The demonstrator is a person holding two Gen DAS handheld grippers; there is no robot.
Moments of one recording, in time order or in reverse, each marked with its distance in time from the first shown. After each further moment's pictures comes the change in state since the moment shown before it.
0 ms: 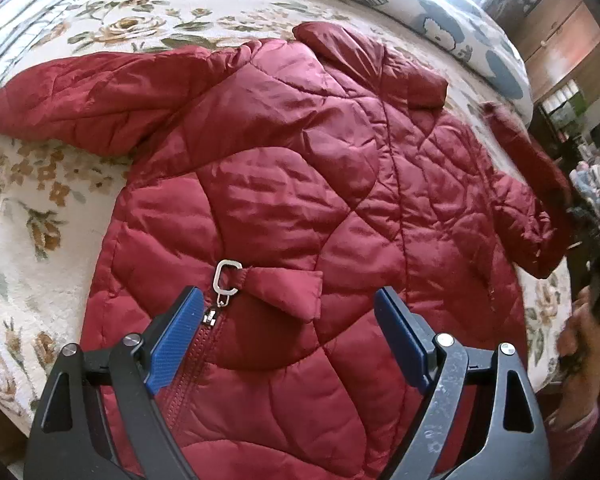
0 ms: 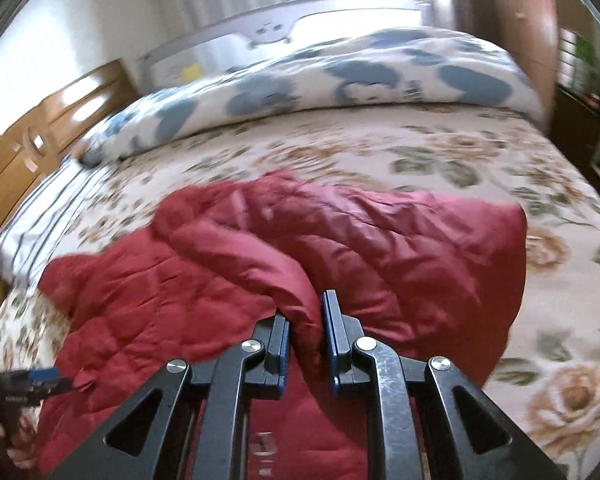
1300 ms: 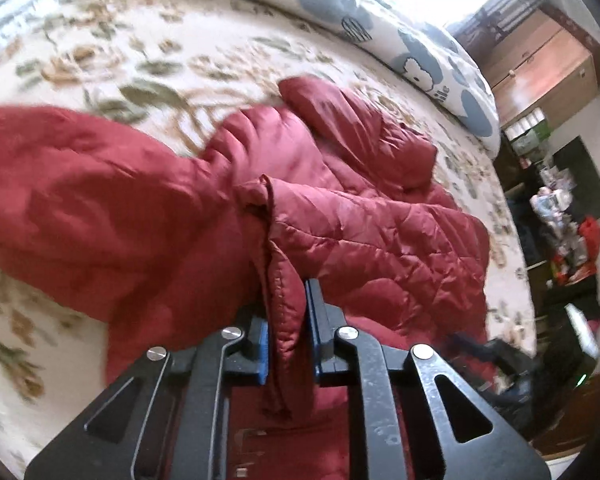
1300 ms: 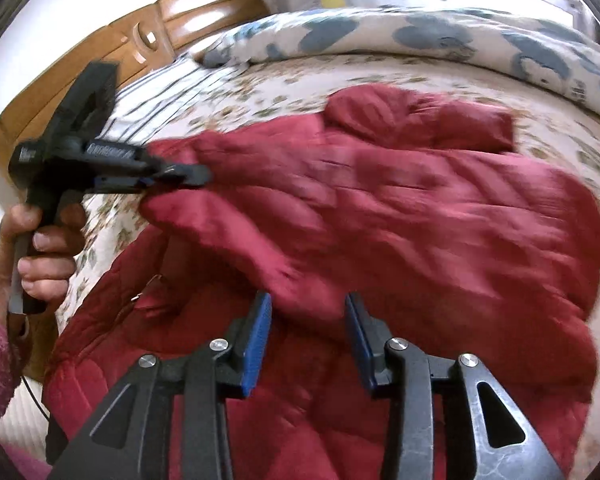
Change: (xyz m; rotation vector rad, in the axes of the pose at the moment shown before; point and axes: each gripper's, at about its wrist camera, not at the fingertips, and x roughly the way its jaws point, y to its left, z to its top) left arm 0.026 0.042 0.102 0.025 -0.071 -0.178; right arm 0.049 0.097 -0.055 -0.219 0.136 0.279
